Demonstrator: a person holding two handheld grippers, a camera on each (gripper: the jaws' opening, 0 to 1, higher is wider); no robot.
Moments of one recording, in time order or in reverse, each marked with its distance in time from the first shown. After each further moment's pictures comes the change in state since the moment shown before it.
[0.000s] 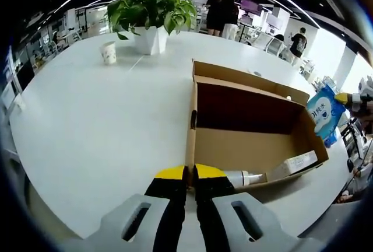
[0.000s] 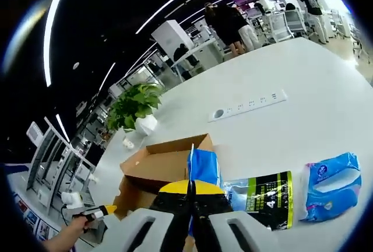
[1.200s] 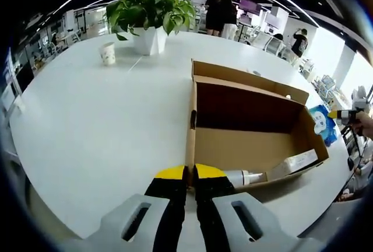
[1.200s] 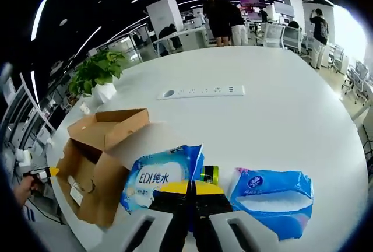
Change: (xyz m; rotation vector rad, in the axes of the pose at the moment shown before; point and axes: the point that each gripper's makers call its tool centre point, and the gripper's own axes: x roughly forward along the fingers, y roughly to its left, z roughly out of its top) left arm 0.002 0.000 0.000 0.011 -0.002 -0.002; right arm -0.009 -0.116 -0.020 -0.251 0.135 -0.289
